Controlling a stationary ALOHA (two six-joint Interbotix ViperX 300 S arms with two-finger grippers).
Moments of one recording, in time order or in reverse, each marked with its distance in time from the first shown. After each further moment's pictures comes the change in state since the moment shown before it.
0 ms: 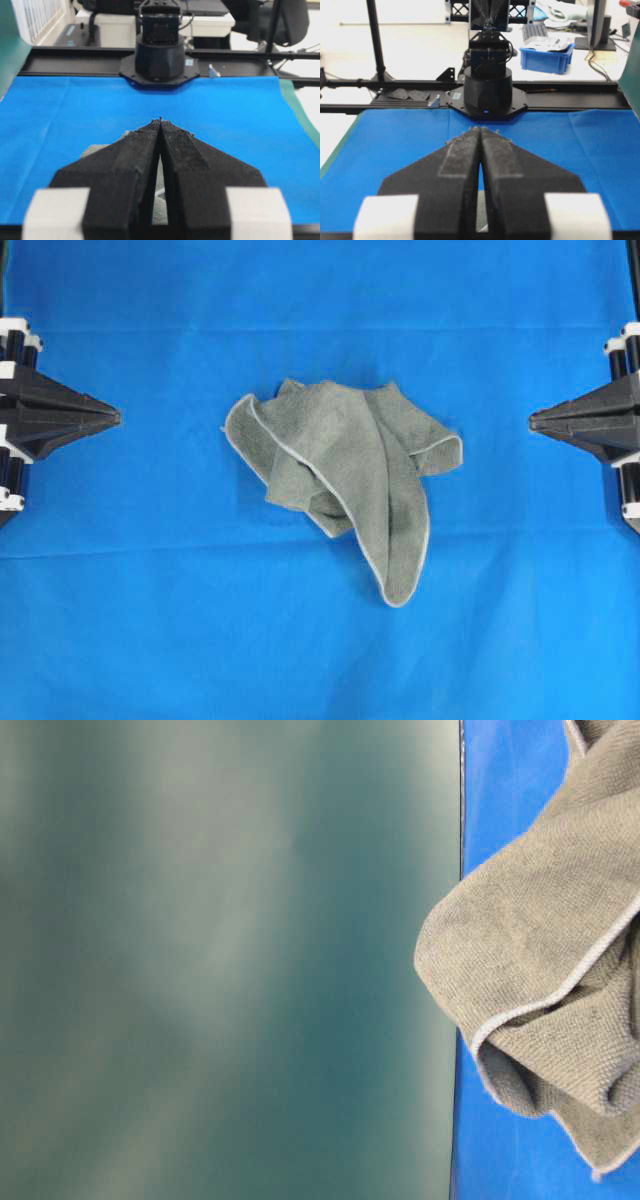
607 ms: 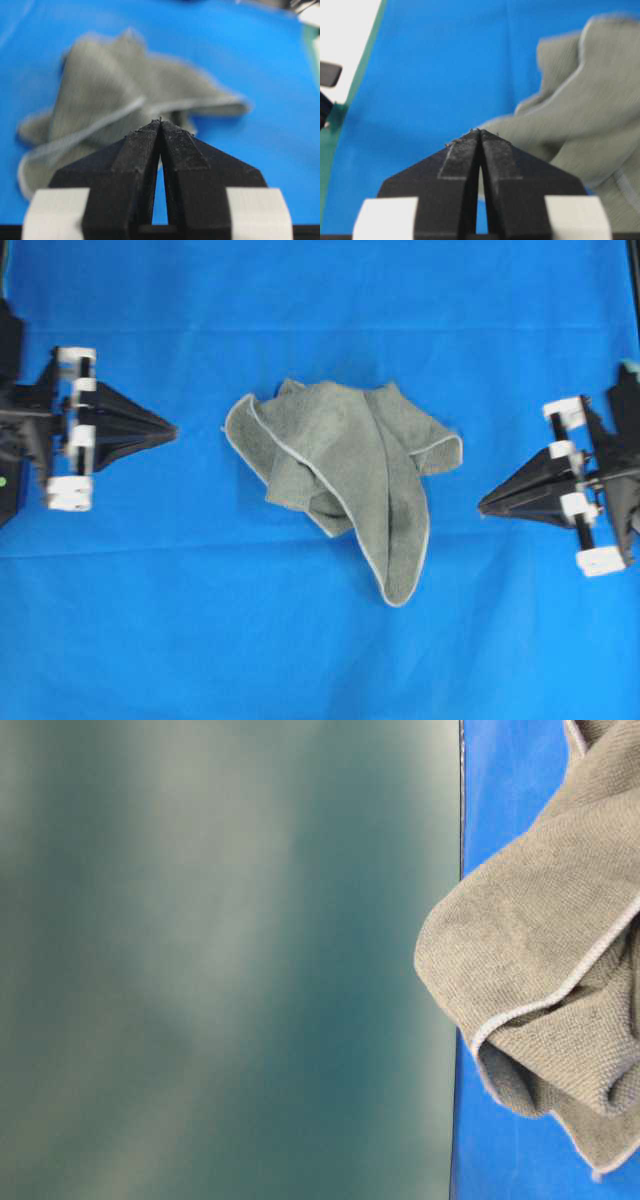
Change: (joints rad) left arm 0.044 0.327 -0.002 -0.048 0.005 -0.241; right arm 0.186 0.284 -0.115 0.003 0.377 0.331
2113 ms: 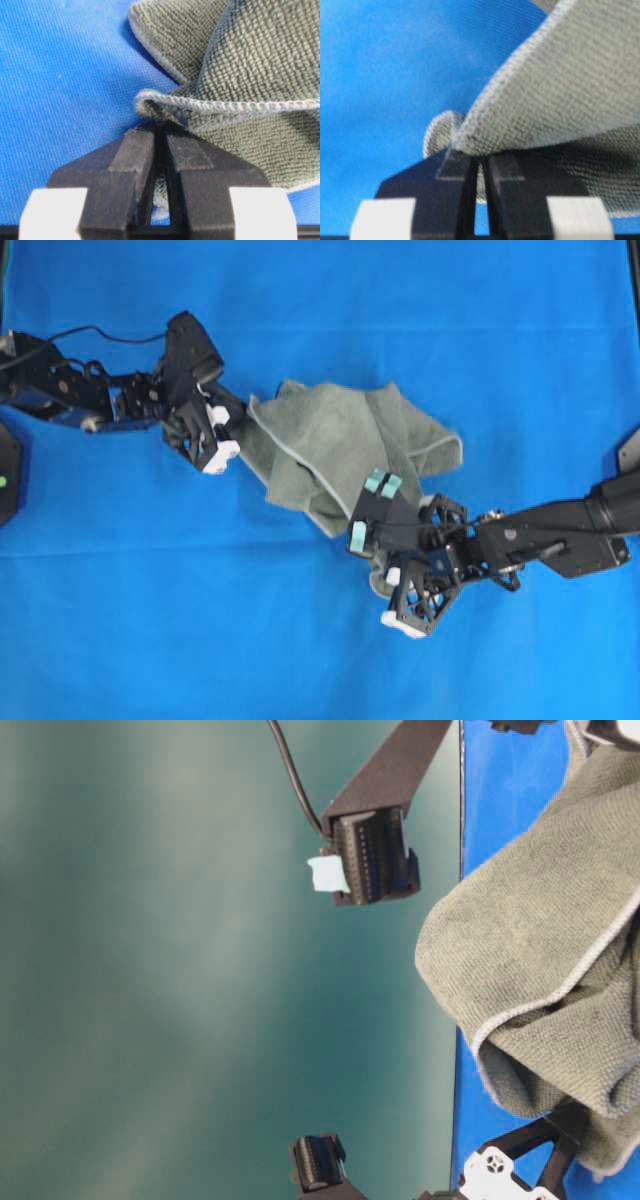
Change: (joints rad) left arm 0.175 0.769 -0.242 -0.006 0.014 -0.060; right arm 0.087 0.850 -0.446 -0.038 0.258 0.403
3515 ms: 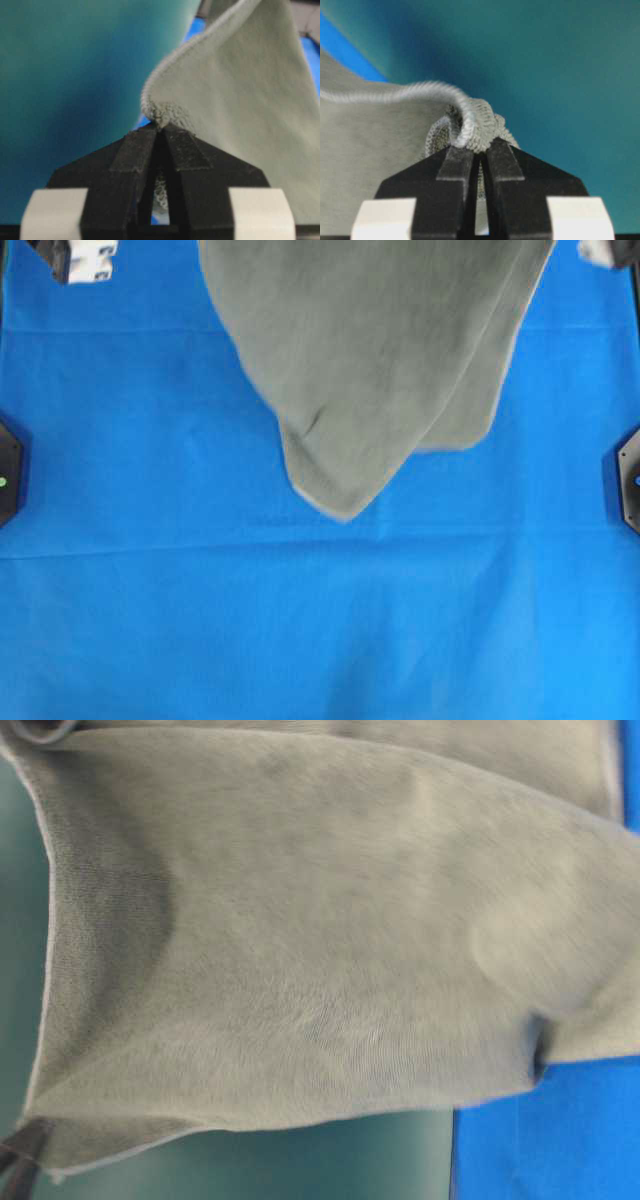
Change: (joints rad) left arm 0.242 -0.684 -0.518 0.025 0.713 0.446; right arm -0.529 -0.778 -0.276 -0.721 0.650 -0.097
